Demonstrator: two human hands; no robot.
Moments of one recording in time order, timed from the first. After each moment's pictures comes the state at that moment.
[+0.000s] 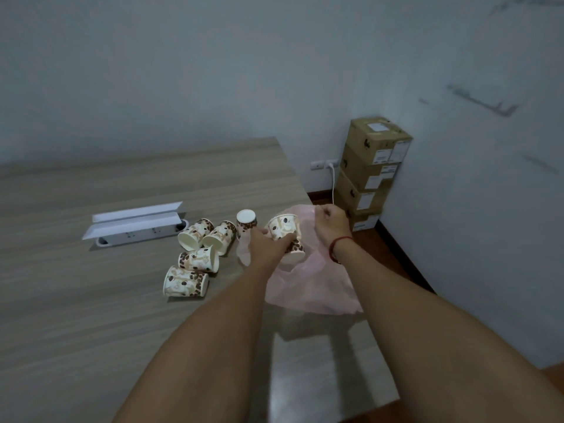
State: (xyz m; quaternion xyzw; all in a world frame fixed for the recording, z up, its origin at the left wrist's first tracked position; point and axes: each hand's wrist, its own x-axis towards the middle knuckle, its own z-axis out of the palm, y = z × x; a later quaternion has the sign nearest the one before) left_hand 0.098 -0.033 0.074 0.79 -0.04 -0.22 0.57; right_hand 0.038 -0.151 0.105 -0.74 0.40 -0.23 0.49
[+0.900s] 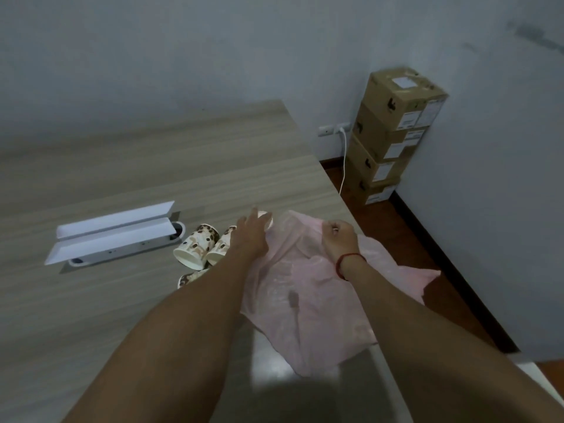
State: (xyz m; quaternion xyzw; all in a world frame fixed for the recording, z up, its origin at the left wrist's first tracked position) left_hand 0.295 -0.058 -0.009 0.91 -0.35 -0.19 0.09; right_hand 0.159 -0.183 -0.005 -0.72 0.48 -0.18 0.47
